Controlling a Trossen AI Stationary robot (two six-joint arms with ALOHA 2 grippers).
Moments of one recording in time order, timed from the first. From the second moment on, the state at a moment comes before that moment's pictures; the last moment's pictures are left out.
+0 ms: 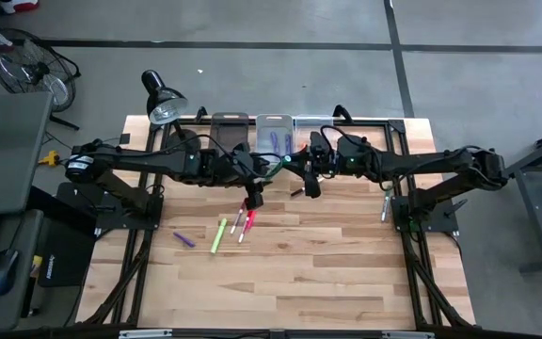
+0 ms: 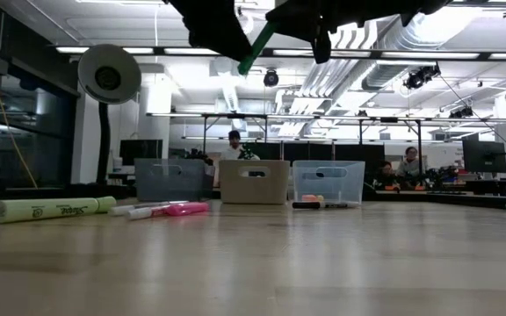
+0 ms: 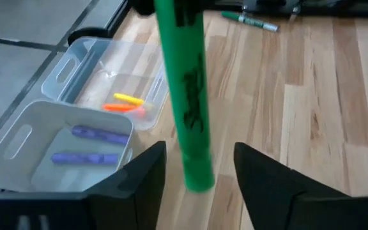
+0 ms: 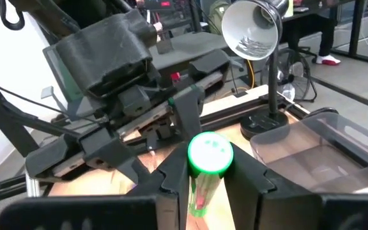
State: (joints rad) left arm -0.01 1.45 1.28 -0.48 -0.30 -0.08; right arm -0.14 1.33 0.90 0.32 -0.03 0.28
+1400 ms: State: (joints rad) left arm -0.01 0.68 0.64 -0.33 -0.31 -0.46; right arm -0.41 1.59 1.33 -0.22 -0.13 0.46
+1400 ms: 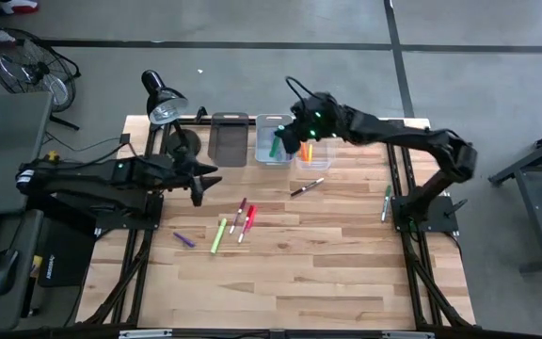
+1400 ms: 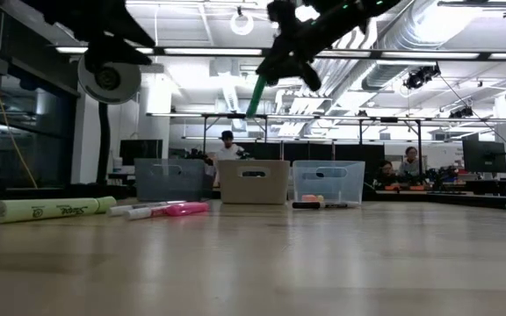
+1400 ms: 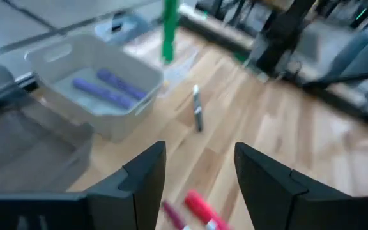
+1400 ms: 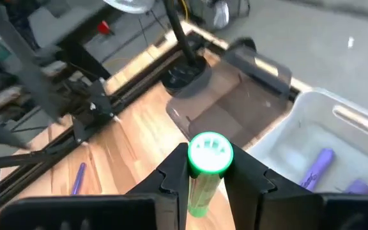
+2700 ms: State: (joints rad) left arm -0.01 0.01 0.31 -0.29 -0.12 -0.57; right arm -0.62 2.23 2.02 -0.88 -0.30 0.66
